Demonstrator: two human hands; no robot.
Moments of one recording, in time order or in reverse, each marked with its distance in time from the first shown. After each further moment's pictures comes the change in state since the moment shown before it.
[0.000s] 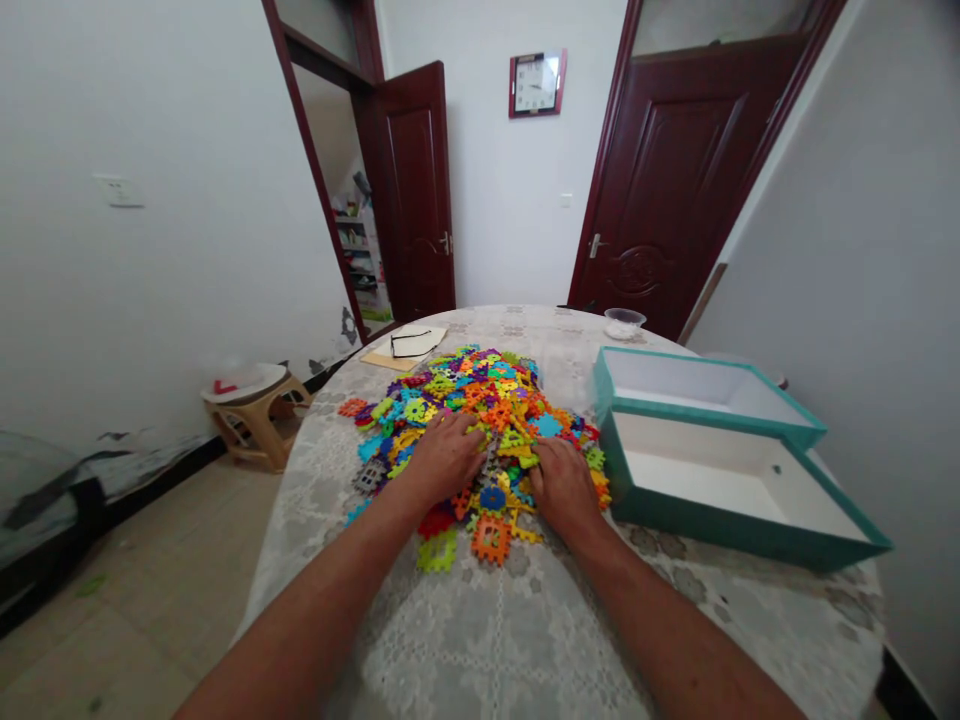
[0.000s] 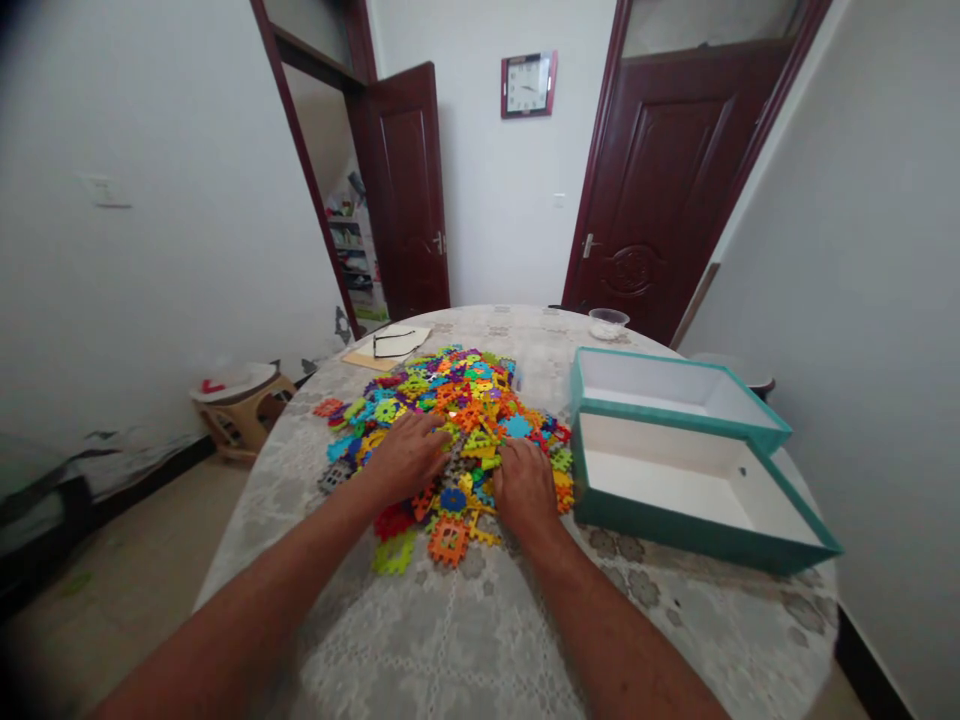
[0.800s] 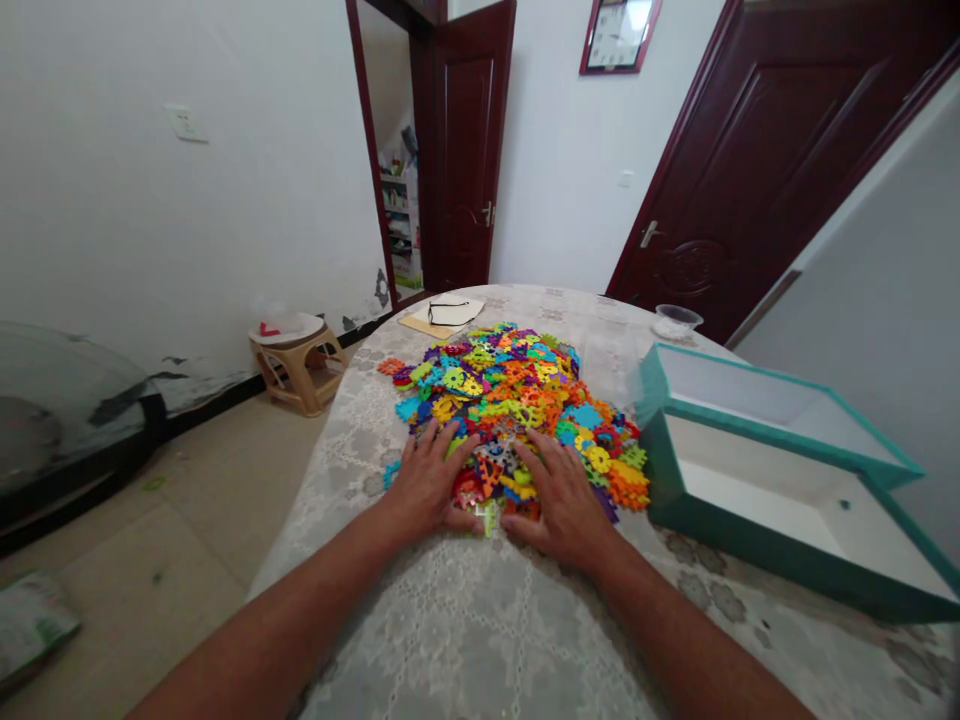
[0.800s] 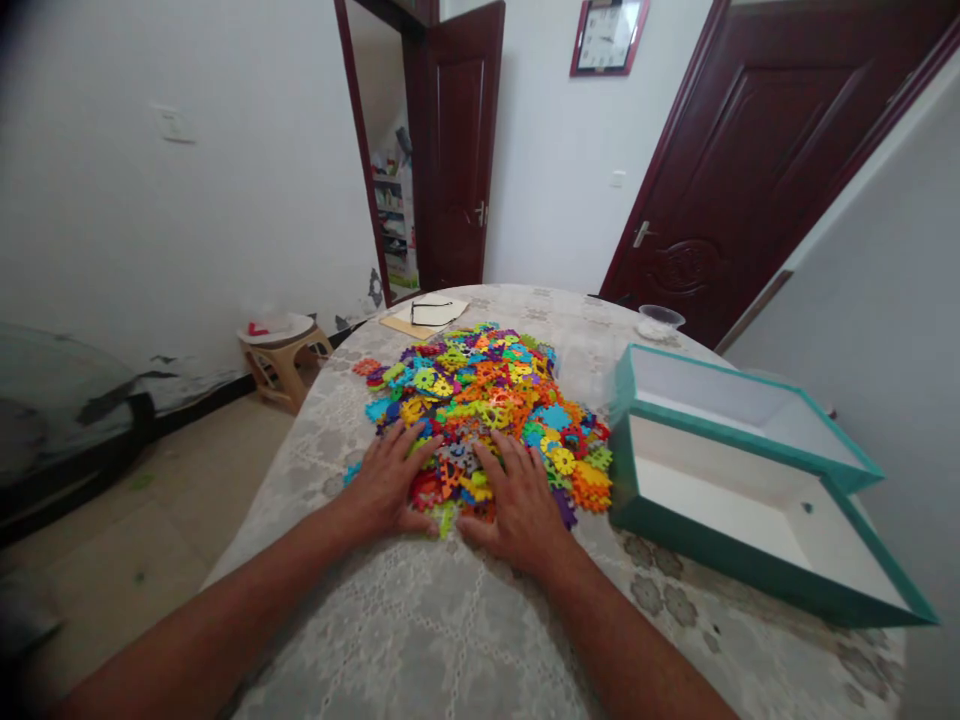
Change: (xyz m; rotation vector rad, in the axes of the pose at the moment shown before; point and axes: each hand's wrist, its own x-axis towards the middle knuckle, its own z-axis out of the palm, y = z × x) left_hand -0.113 -0.006 0.009 -0.185 -0.275 -0.387; right_hand -0.033 -0.045 -0.007 0.109 -0.158 -0.389
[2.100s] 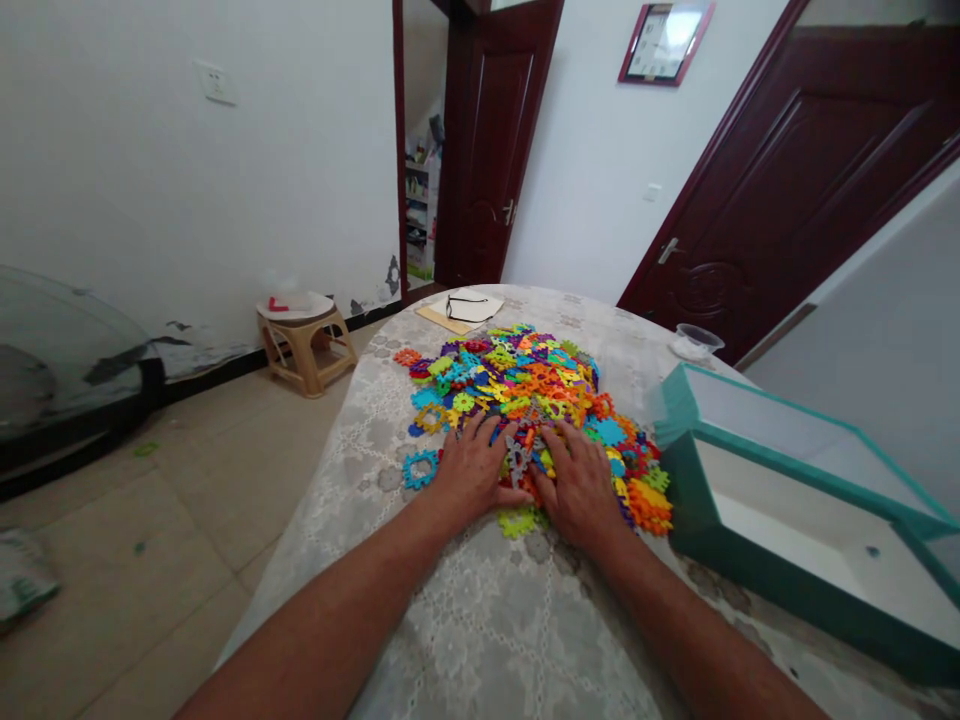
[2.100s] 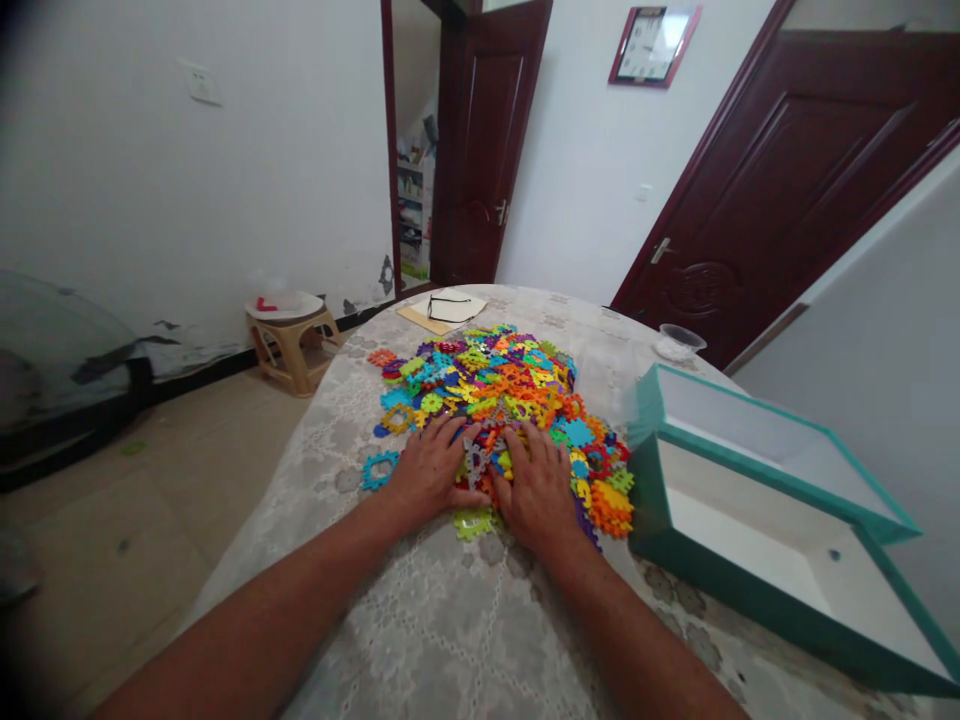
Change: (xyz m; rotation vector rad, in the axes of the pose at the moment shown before) left_hand 0.033 0.025 0.012 -0.090 0.222 0.047; right_hand 0.038 0.008 0.016 -0.198 0.139 0.113
